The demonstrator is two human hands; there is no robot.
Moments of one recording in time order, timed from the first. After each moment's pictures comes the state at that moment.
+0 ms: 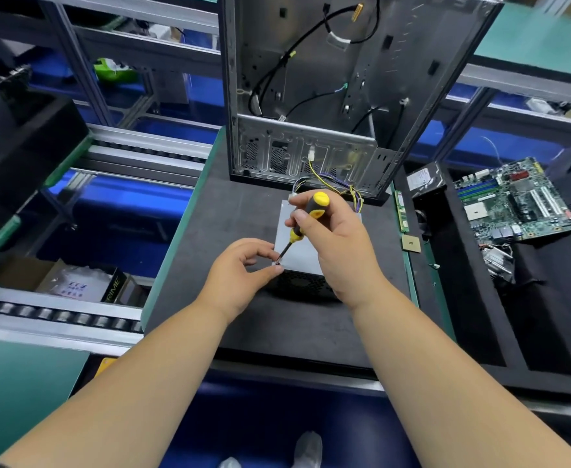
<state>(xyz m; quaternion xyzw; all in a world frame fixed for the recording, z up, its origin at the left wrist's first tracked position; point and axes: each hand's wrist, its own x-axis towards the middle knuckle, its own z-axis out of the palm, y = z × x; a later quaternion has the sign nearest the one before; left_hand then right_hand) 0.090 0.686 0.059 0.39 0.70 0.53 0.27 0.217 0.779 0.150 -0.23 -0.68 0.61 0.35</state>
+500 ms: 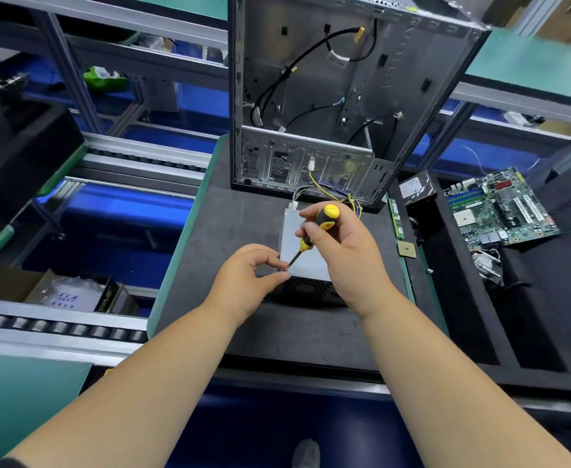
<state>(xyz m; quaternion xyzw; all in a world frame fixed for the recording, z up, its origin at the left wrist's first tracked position) 0.082 0.687 0.059 0.43 0.70 0.51 0.26 0.221 0.772 0.153 -0.25 -0.71 0.56 0.35</state>
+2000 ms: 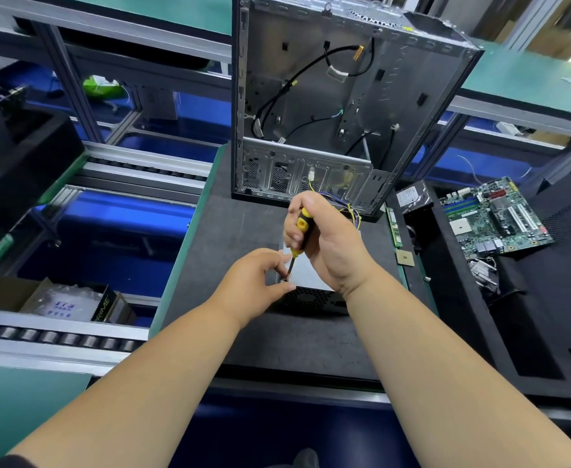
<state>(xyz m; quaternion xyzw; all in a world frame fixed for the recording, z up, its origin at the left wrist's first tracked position) 0.071 0.699 0.059 0.52 0.69 0.44 0.23 0.183 0.787 0.165 -0.20 -0.59 0.74 0.26</state>
